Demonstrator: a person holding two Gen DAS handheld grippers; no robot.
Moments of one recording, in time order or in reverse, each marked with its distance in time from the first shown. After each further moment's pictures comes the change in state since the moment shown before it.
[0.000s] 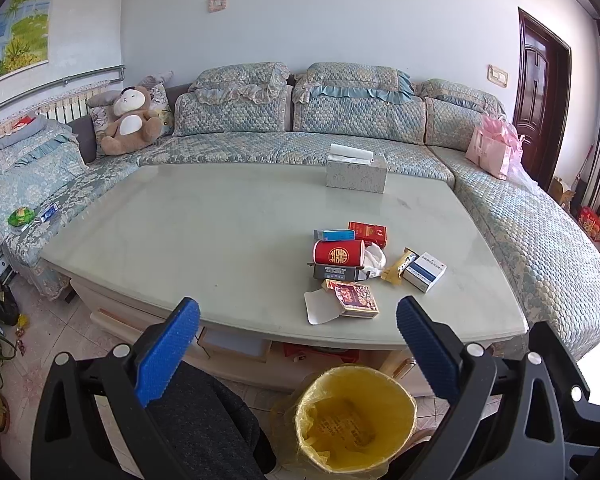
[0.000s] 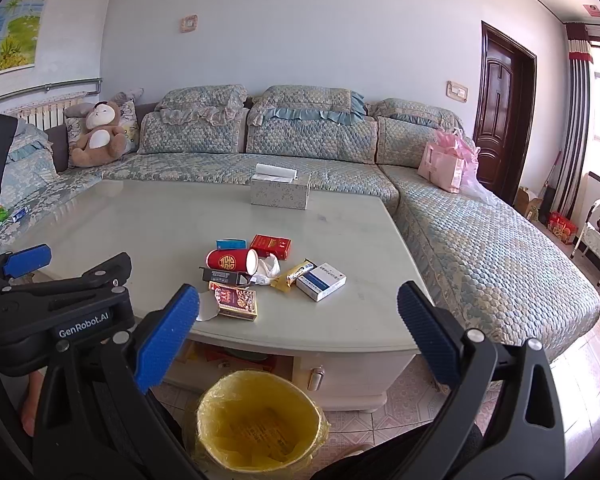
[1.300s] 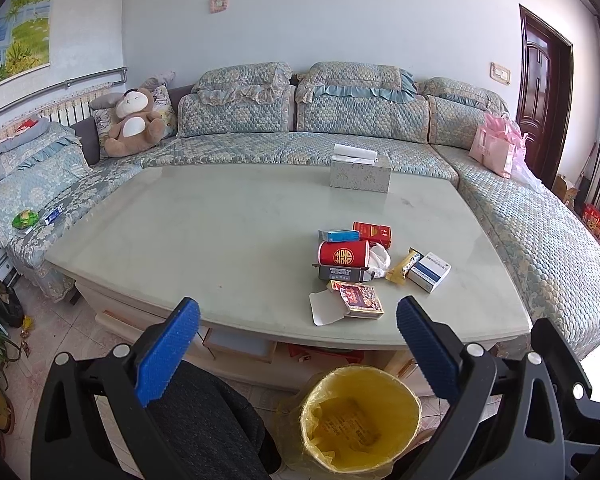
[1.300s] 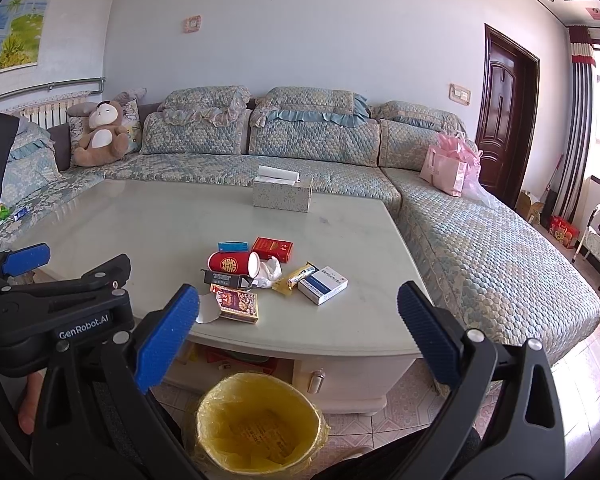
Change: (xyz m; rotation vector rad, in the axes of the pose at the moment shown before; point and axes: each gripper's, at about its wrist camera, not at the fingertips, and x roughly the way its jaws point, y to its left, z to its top) left arm 0.000 -0.002 0.000 0.008 -0.001 0.023; right arm 0.000 -0.001 0.000 -0.005 -0.002 0.008
